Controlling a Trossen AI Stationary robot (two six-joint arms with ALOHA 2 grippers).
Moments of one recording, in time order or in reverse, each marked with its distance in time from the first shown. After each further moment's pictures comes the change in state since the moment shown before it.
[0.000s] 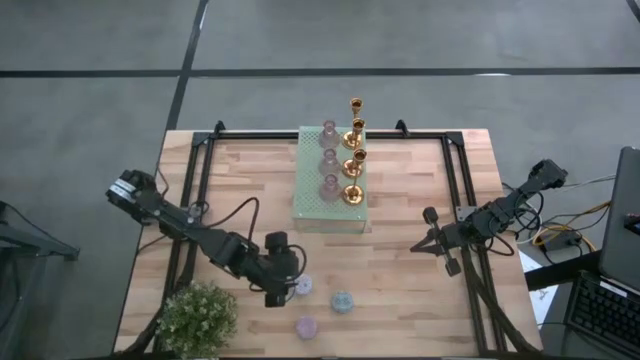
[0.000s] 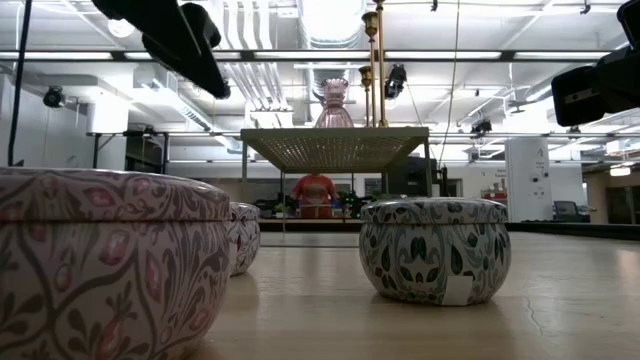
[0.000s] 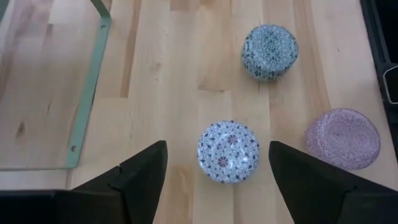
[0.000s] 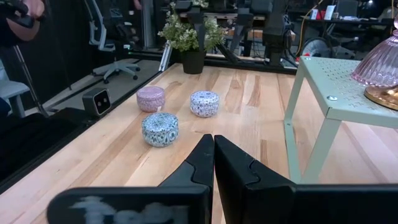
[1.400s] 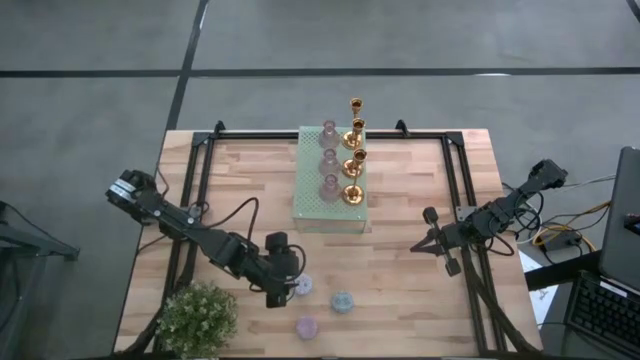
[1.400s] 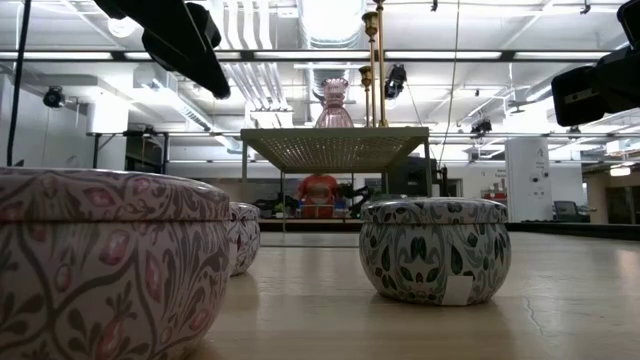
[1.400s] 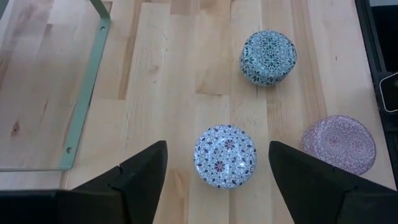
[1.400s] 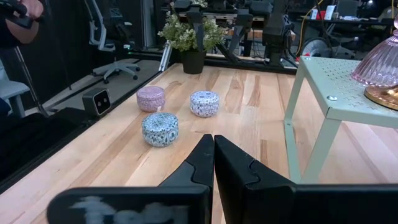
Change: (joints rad) left arm -0.007 0.000 -0.009 0.026 -0.004 -0.022; right arm 0.000 0.000 0.000 0.000 0.000 0.000
